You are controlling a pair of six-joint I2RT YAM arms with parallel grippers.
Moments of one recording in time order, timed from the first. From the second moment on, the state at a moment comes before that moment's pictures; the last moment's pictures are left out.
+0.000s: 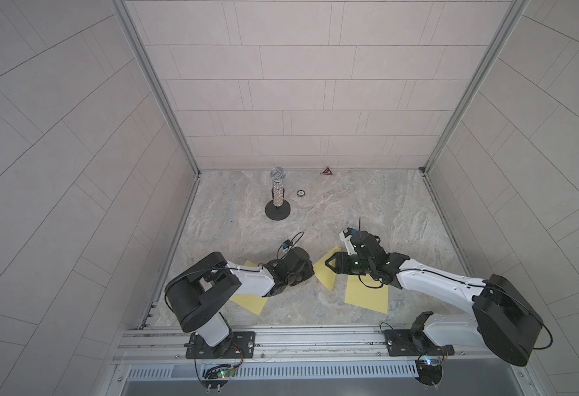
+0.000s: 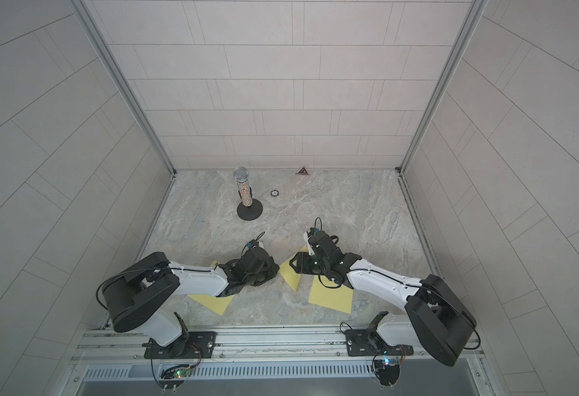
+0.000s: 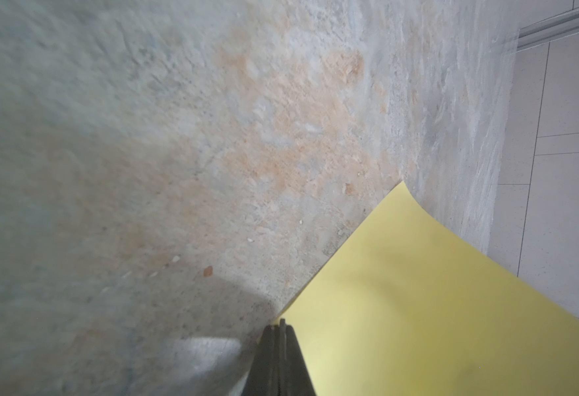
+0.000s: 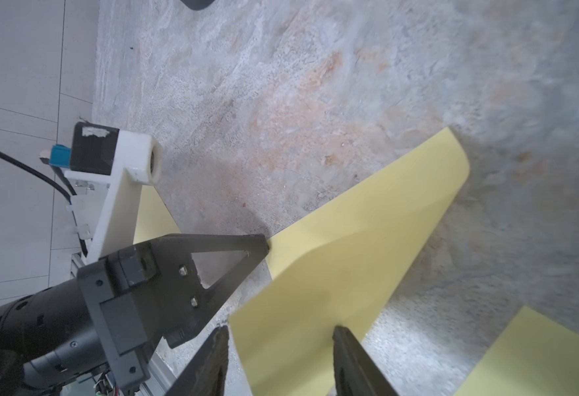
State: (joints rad) left arm -0.87 1.62 0.54 0.25 -0.04 -1.21; right arm 0.66 1.28 0.60 -0.13 -0.24 0.75
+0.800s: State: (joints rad) left arm -0.87 1.63 0.56 0.25 -0.04 -1.18; right arm 0.39 1.25 0.46 -0.19 -0.34 0.66
